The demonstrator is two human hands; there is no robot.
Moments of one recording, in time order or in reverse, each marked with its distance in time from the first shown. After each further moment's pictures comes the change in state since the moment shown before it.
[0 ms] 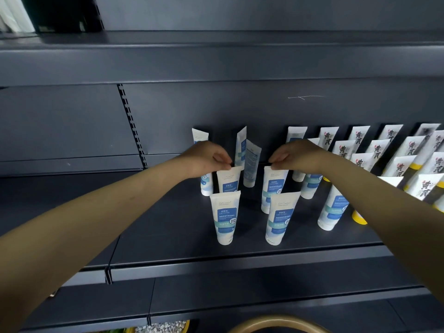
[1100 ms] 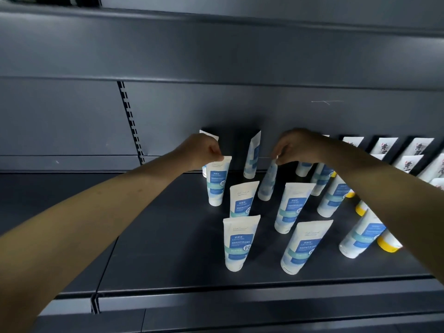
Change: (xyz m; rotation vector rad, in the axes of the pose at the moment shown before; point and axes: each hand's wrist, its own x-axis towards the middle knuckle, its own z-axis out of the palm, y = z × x) left_hand 0.061 -0.062 -0.020 0.206 0.152 -0.006; right_hand 0.092 -0.008 -0.007 -0.152 -0.009 -0.091
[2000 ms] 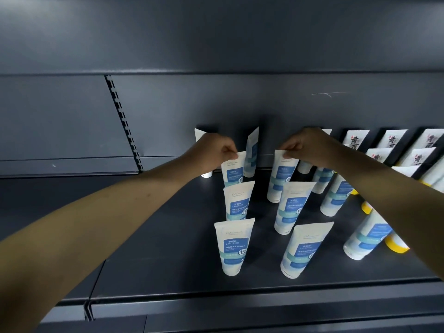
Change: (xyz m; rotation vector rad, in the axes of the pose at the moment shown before) left_hand 0.013 0.024 0.025 -0.141 0.036 0.101; right_hand 0.000 0.040 0.018 0.087 0.180 -0.059
